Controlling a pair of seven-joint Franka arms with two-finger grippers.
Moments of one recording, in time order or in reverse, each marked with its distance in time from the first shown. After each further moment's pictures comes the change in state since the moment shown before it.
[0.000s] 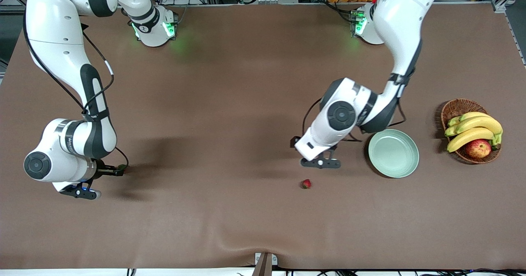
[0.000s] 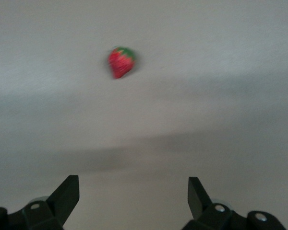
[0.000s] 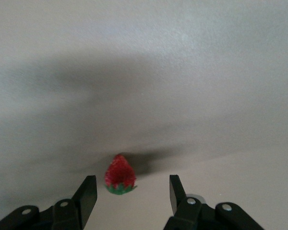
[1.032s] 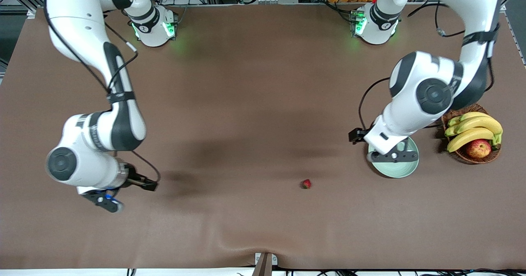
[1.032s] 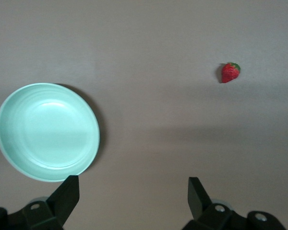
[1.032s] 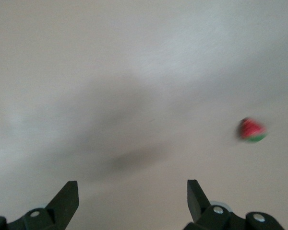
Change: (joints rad) left arm 0.230 -0.297 -0.006 -0.146 0.021 -0.220 0.140; right arm 0.144 -0.019 0.017 0.240 0.066 -0.167 0.379
